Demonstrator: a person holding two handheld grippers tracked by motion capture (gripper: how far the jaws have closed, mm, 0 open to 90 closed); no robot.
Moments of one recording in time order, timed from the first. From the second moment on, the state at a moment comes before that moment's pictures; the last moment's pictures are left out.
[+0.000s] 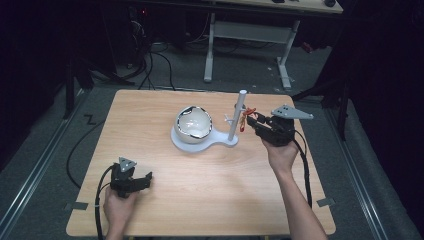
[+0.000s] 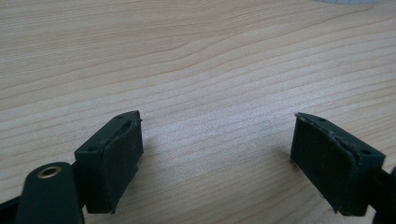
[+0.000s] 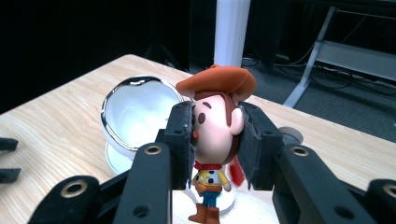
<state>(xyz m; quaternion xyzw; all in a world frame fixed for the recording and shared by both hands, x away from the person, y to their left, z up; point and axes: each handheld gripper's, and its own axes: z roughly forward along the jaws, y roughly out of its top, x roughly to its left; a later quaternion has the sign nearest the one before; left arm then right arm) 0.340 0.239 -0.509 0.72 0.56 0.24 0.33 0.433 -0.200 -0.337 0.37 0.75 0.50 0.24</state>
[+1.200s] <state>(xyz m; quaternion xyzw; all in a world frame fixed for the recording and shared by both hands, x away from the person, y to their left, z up) 0.340 0.239 -0.509 0.72 0.56 0.24 0.32 0.436 -0.207 -0.377 0.40 0.75 0.49 0.20</state>
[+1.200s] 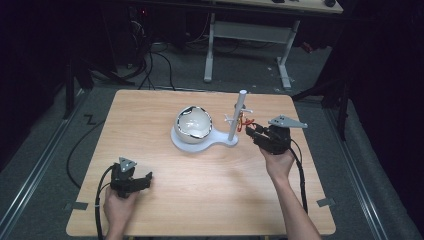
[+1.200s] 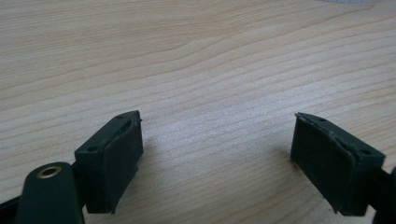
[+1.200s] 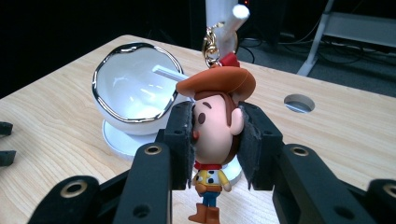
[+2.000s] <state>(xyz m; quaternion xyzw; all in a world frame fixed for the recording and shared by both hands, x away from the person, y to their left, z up) 0.340 0.238 -0.509 0.72 0.56 0.24 0.32 0.451 -0.206 -0.393 0.42 0.74 0.48 0.19</state>
